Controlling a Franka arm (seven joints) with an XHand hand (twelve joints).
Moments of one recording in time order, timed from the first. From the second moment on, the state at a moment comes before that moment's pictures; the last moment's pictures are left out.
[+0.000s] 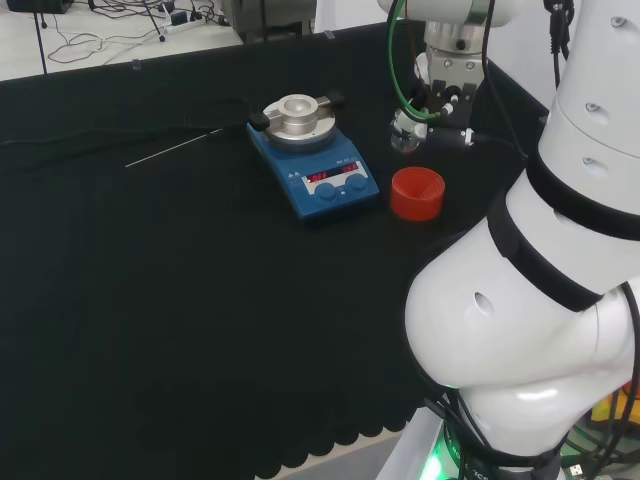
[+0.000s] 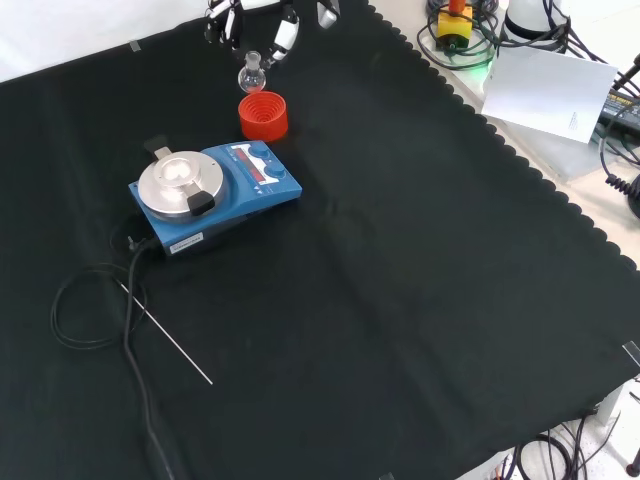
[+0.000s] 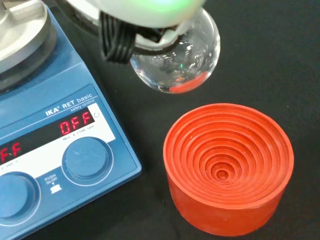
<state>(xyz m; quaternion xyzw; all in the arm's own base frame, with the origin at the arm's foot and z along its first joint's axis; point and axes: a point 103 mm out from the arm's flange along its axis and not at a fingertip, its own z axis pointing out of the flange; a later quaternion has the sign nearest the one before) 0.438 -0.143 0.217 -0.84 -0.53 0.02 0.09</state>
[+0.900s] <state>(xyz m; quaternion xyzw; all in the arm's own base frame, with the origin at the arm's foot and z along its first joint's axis) 0.499 -0.127 0.246 -0.83 -0.55 0.00 0.09</state>
